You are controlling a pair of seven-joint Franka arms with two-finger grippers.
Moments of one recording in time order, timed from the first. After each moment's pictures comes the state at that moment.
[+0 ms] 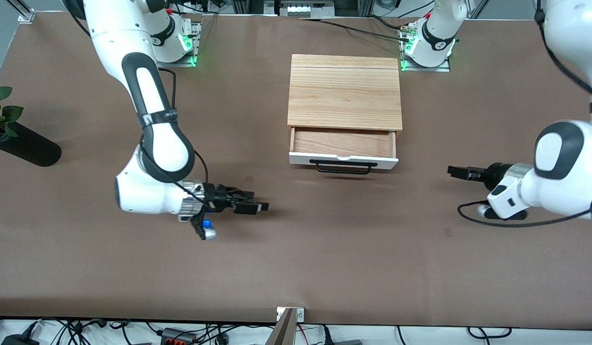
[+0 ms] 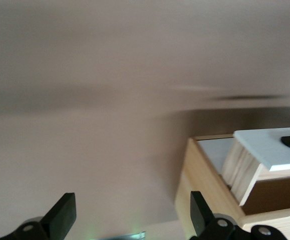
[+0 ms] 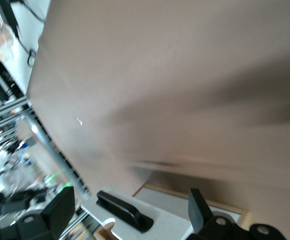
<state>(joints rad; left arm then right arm) 0.12 0.53 -0.14 -1.36 -0.09 1.44 -0.02 0.48 0.77 -0.24 -1.29 1.13 1.97 0.26</state>
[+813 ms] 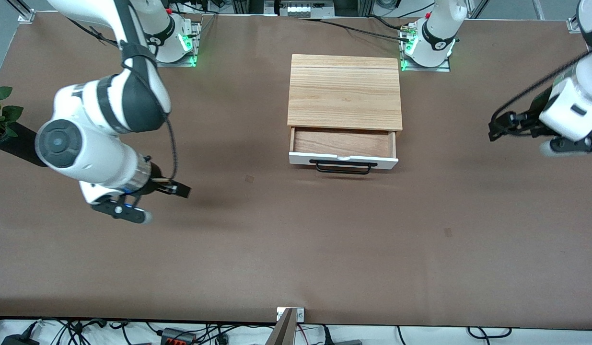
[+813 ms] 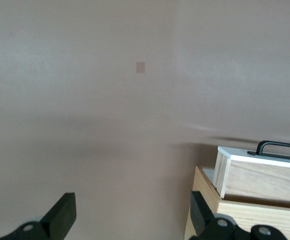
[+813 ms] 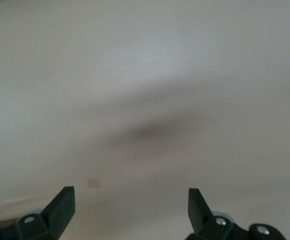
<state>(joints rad) -0.03 0.03 -0.04 -1.61 0.01 1.63 -0.18 0.50 0.54 -0.34 -1.26 0.21 1.70 0.47</state>
